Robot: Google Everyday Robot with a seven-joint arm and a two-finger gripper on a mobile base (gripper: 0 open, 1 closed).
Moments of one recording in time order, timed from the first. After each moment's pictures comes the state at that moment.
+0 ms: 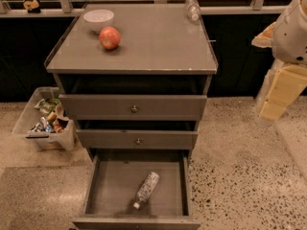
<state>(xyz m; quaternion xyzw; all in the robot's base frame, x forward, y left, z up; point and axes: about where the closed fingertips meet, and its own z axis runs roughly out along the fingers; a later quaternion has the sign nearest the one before) 0.438 -0.215 0.981 -0.60 0.78 -0.04 0.17</state>
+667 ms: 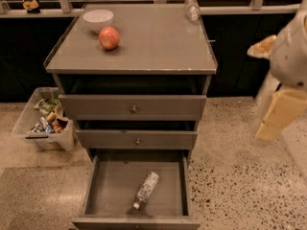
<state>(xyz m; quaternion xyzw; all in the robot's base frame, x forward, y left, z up) 0.414 -0.198 0.973 -0.62 0.76 -0.05 0.20</state>
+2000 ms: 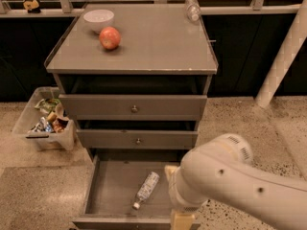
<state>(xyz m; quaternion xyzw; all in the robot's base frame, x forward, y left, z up) 0.354 -0.068 0.655 -0.70 0.70 0.04 0.13</state>
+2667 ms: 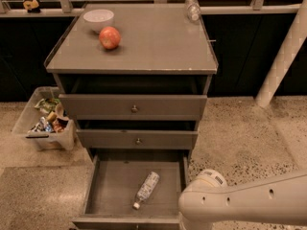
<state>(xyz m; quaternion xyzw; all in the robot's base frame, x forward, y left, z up) 0.276 -0.123 0.481 -0.71 0.70 0.09 -0.05</state>
